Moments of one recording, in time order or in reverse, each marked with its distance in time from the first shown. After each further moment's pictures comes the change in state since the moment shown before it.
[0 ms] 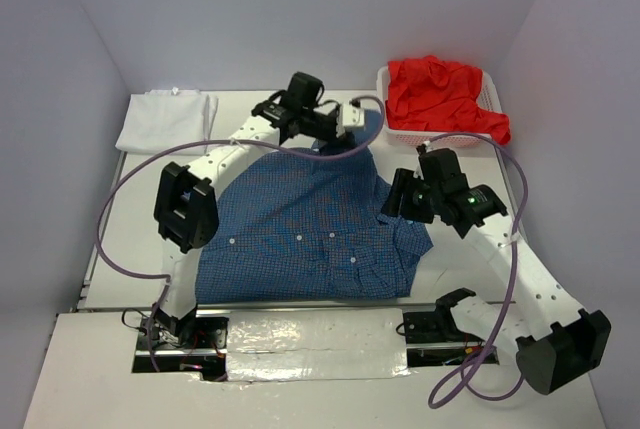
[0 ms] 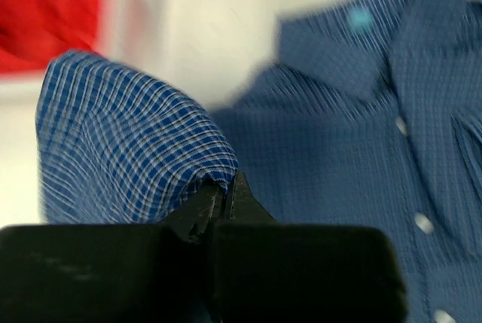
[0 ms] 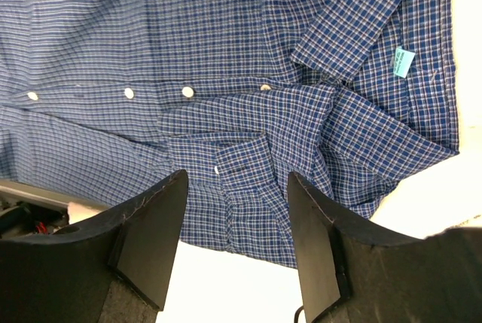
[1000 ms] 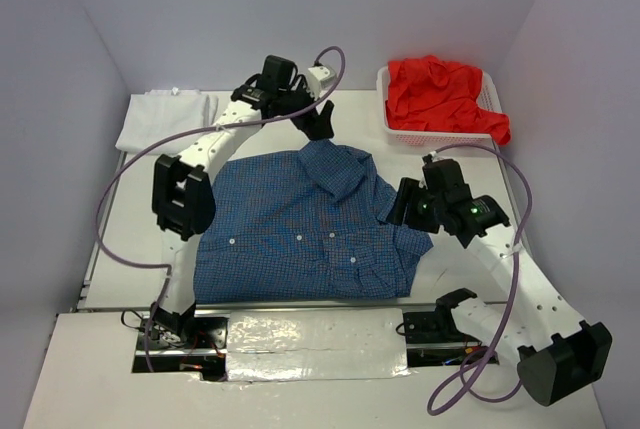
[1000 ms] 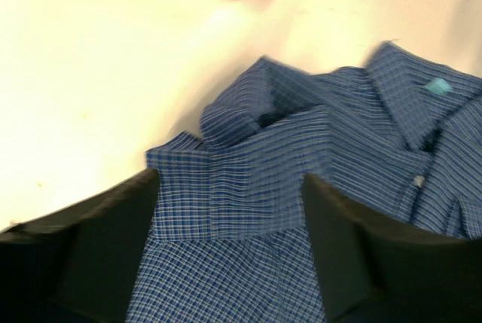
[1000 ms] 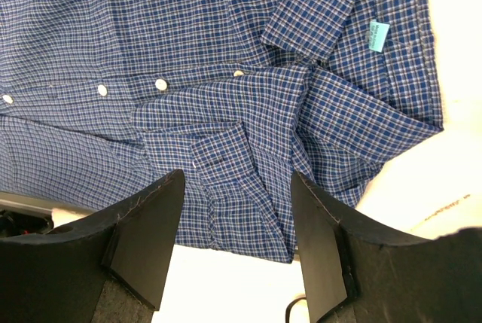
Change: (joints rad) left arm 0.117 0.036 0.092 -0.087 -0.177 -0.448; right arm -0.023 -0.064 -0.083 -0.006 0.022 0.014
